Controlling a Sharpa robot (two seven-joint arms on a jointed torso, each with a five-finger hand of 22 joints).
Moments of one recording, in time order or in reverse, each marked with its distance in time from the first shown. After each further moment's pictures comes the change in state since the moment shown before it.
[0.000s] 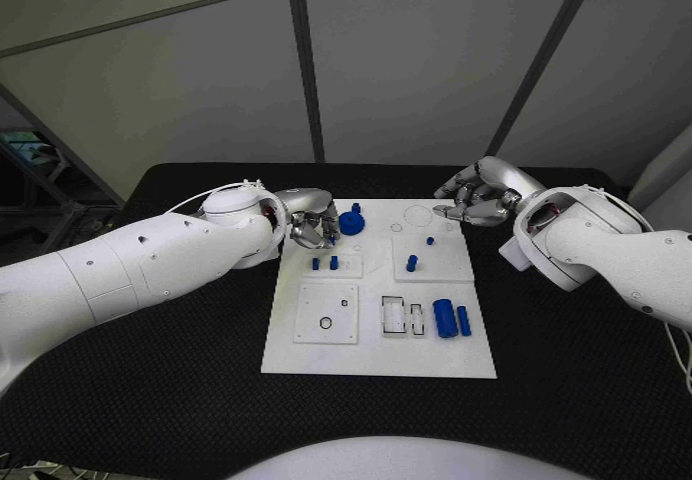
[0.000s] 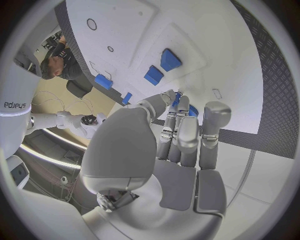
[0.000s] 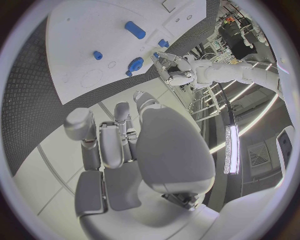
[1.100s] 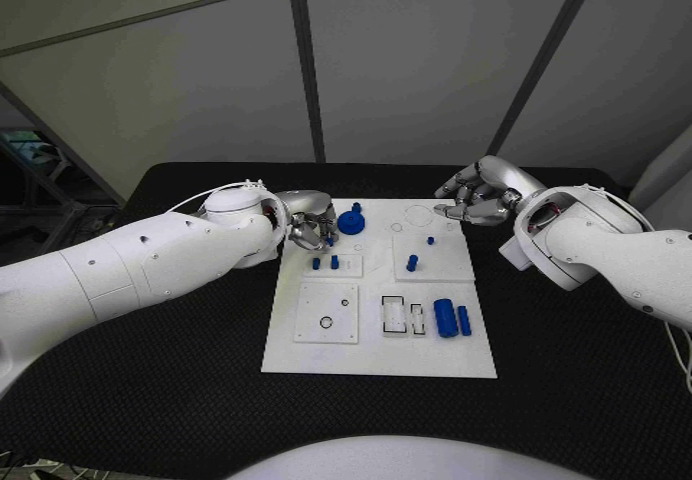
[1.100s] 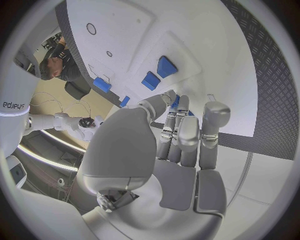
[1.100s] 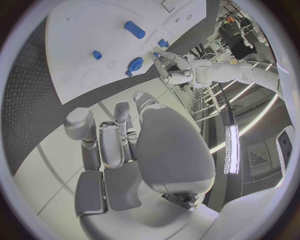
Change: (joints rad) left arm -0.001 0.003 0.000 -0.005 -0.012 0.030 -0.023; left_hand -0.016 -0.008 -0.006 0.000 -0.004 -0.016 0.003 -0.034 0.000 0.011 -0.004 -0.030 0.000 -0.007 0.000 -0.010 -0.015 0.000 -0.004 0.004 -0.006 0.003; right arm 0.000 -0.001 0.000 0.000 0.000 0.000 0.000; right_hand 0.000 0.000 0.003 0.003 0.000 0.000 0.000 0.004 0.000 0.000 0.000 -0.005 -0.008 0.000 0.000 -0.004 -0.003 0.016 0.000 0.000 -0.007 -0.004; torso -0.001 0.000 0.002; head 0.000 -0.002
